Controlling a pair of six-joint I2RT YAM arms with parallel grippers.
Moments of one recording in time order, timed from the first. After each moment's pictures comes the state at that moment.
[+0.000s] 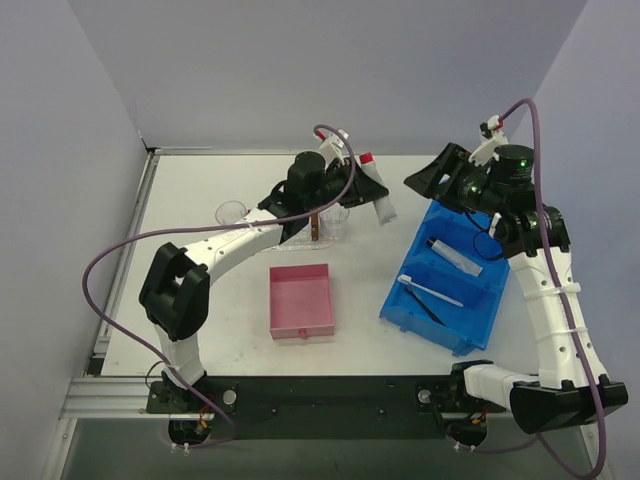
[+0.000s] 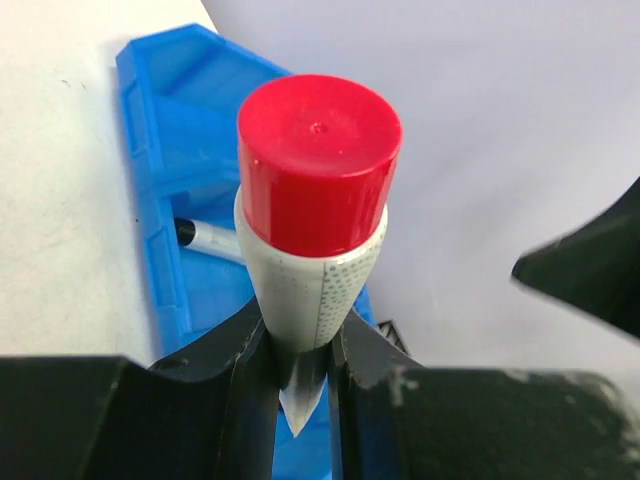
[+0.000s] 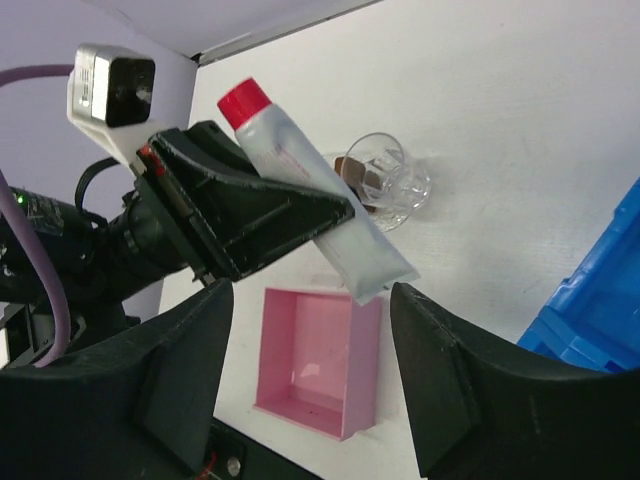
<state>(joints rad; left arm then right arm) -0.72 1.84 1.51 0.21 0.37 -0.87 0.14 1.18 1.44 -0.66 -0.31 0.57</state>
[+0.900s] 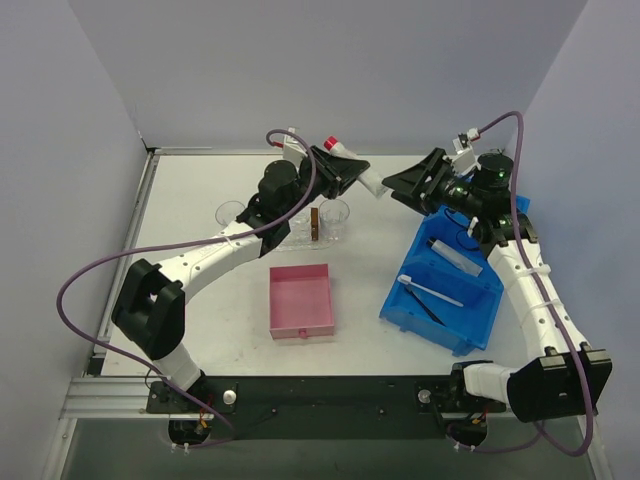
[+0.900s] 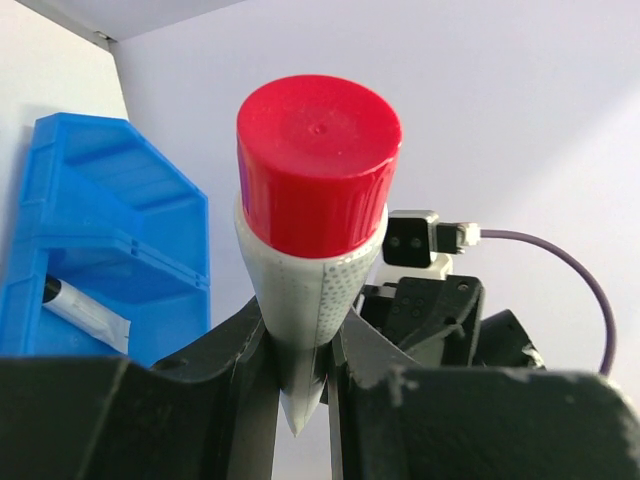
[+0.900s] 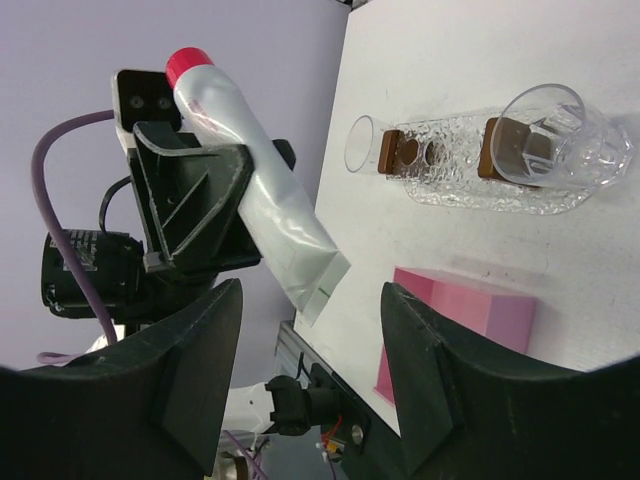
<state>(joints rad) -0.68 1.67 1.31 0.45 0.12 -1.35 0.11 1.22 1.15 -0.21 -0.68 0.92</state>
